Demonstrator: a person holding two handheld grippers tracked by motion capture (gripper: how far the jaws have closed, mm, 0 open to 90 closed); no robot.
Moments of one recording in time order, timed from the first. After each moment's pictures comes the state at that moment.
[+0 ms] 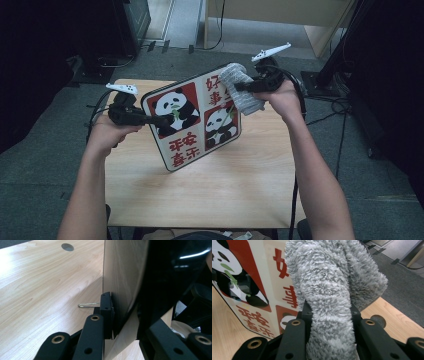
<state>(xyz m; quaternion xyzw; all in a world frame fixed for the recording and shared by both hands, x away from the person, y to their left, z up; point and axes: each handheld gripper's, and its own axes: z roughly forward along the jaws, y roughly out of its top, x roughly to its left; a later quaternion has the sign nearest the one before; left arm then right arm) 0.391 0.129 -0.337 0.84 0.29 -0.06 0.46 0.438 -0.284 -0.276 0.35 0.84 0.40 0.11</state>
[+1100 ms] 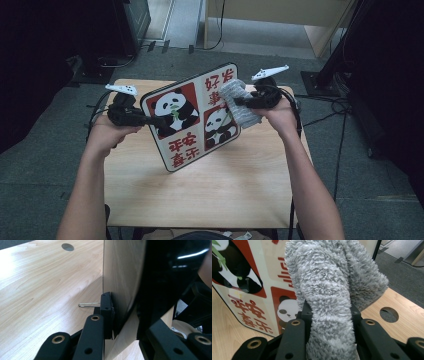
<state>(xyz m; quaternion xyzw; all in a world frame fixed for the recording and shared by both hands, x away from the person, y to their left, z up) 0.389 0.129 -0.336 0.84 0.29 -0.05 0.46 0.423 -0.290 -0.327 0.35 0.83 0.42 0.11</state>
